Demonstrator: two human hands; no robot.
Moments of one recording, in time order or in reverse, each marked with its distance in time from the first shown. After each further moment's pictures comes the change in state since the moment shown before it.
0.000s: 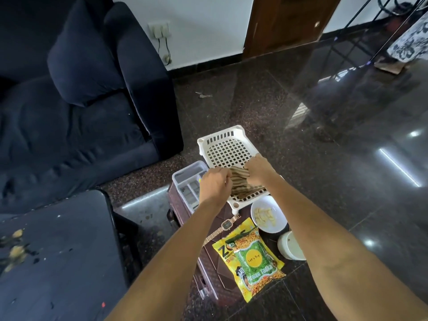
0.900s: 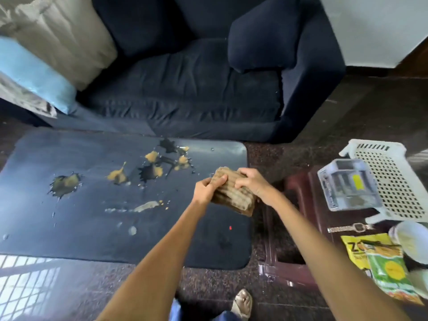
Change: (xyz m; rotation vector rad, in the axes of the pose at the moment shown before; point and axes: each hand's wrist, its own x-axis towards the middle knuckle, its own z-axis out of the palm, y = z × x) left_hand -0.245 -0.242 -0.224 -1.115 0.318 -0.955; right_hand -0.112 -0.413 -0.042 1.129 -0.321 -0.393
